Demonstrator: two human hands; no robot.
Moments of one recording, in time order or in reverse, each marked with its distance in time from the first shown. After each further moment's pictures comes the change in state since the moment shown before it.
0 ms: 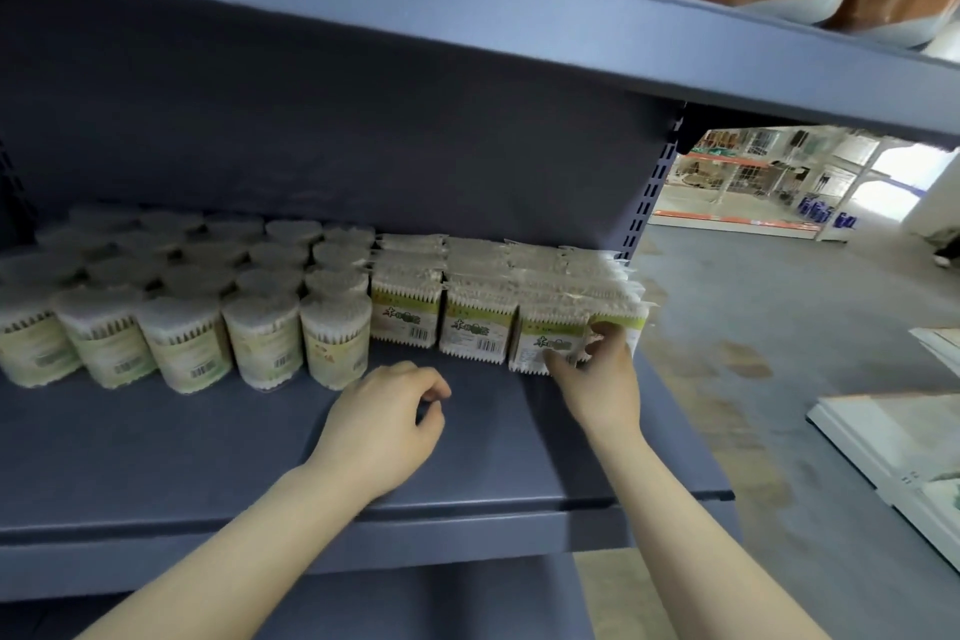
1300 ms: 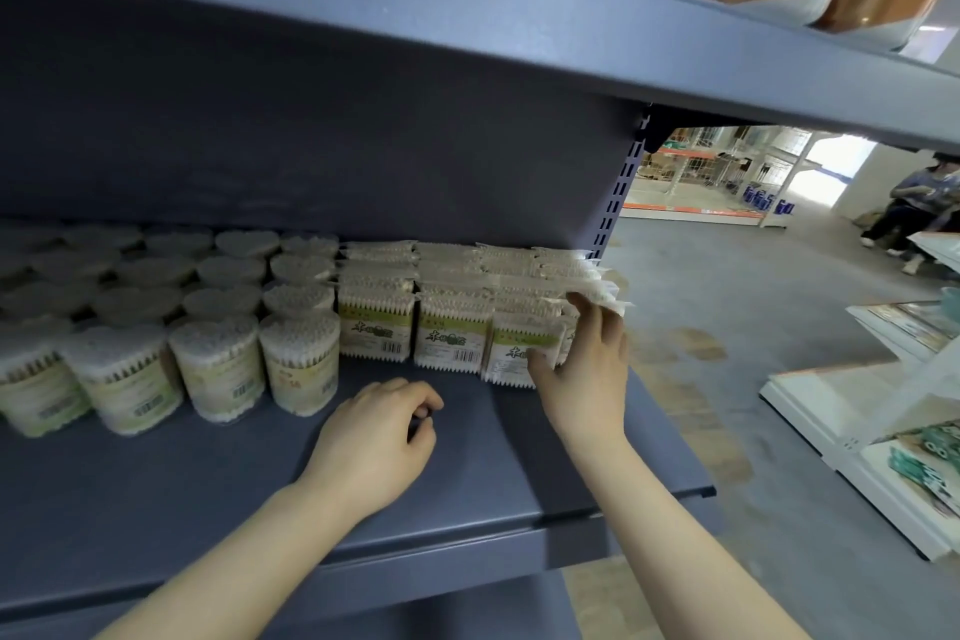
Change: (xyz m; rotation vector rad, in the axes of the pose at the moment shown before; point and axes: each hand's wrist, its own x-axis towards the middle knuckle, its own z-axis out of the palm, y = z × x) left_hand 0.019 -0.011 0.019 -0.042 -0.051 0.070; right_hand -0.005 -0.011 -0.001 -0.210 0.246 -0.316
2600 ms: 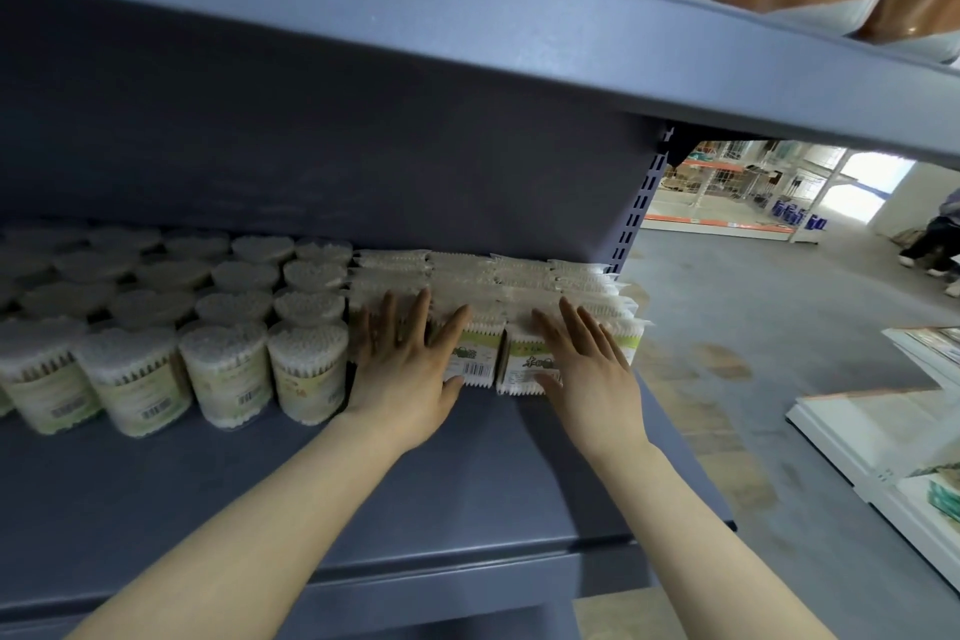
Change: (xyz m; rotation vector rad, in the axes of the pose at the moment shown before) left_hand 0.055 0.009 0.000 0.525 -0.040 -0.090; right_hand 0.020 0.036 0.021 -0.378 -0.004 -0.476
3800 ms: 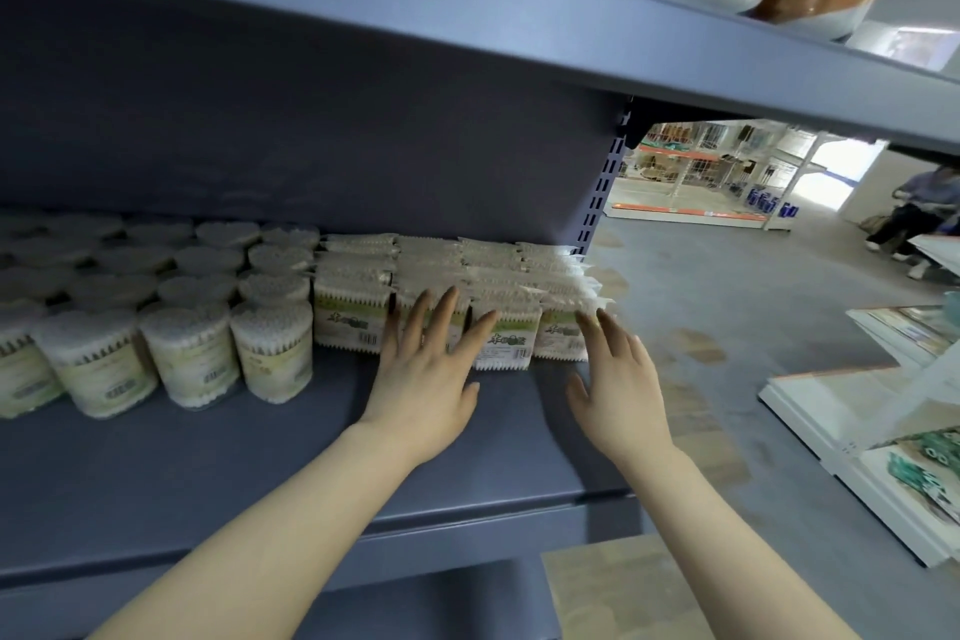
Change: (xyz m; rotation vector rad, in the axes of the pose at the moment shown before) left_hand -0.020 0.044 0.000 -0.062 0.137 0.182; right_hand -0.036 0.043 -0.023 0.044 -0.055 0.134
